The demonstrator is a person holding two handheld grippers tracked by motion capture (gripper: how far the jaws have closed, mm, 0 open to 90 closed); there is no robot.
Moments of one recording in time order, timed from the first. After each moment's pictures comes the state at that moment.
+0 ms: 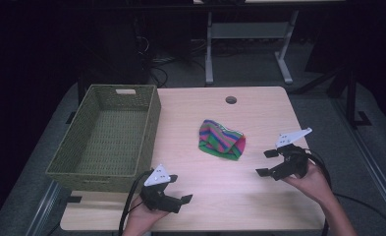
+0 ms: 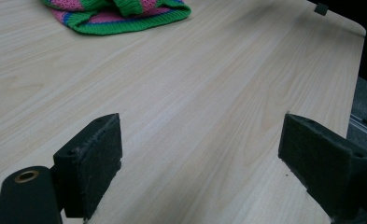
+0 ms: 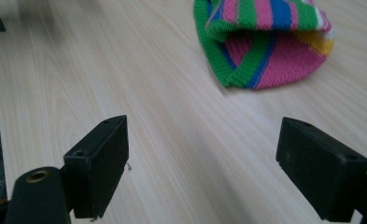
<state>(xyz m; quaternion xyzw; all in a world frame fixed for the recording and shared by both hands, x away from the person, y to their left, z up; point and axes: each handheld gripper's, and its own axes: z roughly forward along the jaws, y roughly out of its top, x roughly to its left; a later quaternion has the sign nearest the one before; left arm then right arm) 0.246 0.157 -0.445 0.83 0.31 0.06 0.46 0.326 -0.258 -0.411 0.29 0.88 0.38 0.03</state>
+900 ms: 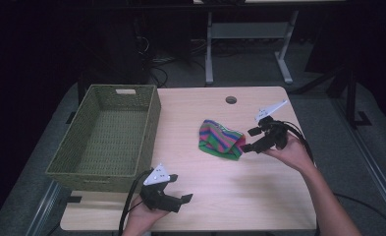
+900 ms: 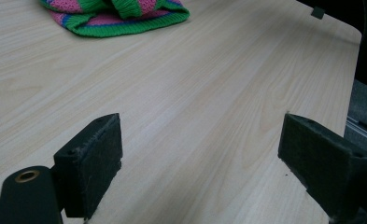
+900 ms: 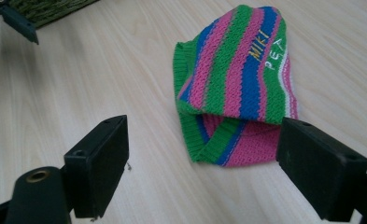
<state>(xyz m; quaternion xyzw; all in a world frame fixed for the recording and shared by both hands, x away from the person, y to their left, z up) 0.247 0.157 -0.444 0.83 0.31 0.06 0.46 0.396 -0.215 -0.382 0.28 0.89 0.36 0.01</state>
